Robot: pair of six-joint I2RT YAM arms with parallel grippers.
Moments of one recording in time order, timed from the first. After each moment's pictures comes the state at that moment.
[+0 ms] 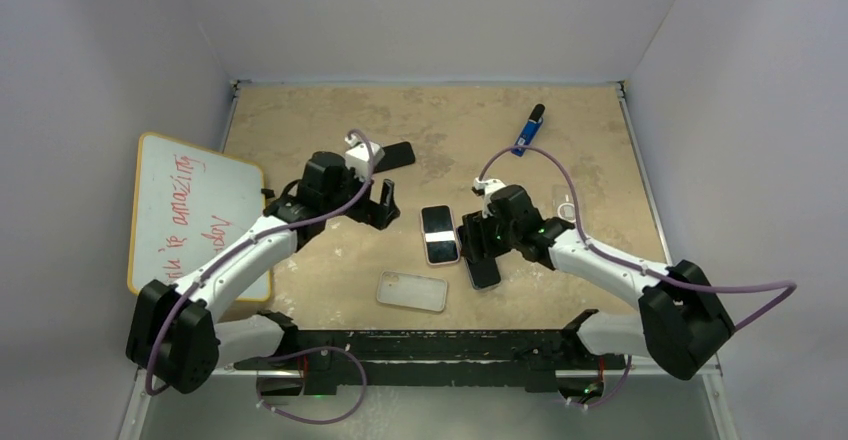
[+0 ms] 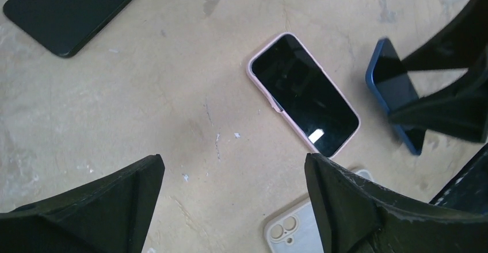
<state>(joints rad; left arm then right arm) -0.49 1.21 0.79 -0.21 0.24 -0.09 0.61 1.27 0.64 -0.26 -0.10 0.29</state>
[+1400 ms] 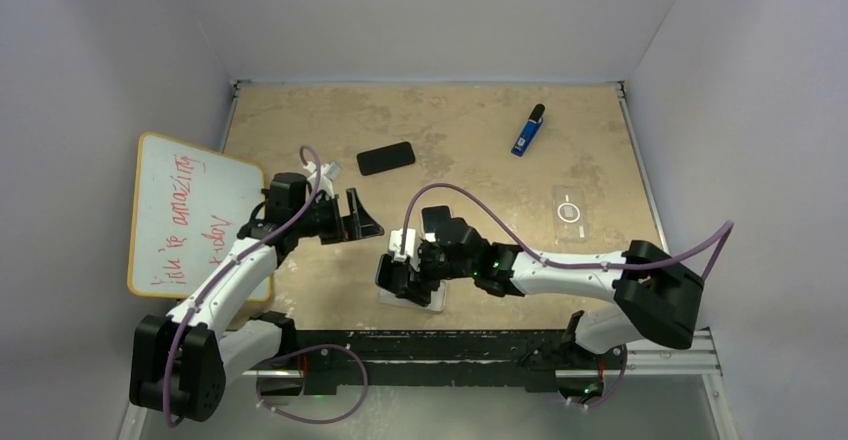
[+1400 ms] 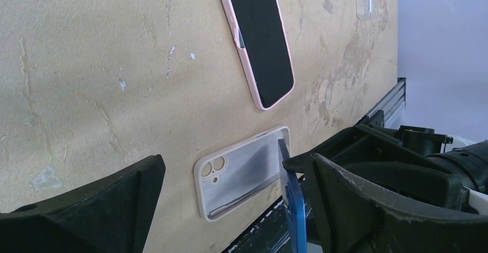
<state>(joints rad) -0.21 1.06 0.58 -0.27 0.62 -0.49 1.08 1.41 0.69 0.20 -0.34 -0.18</state>
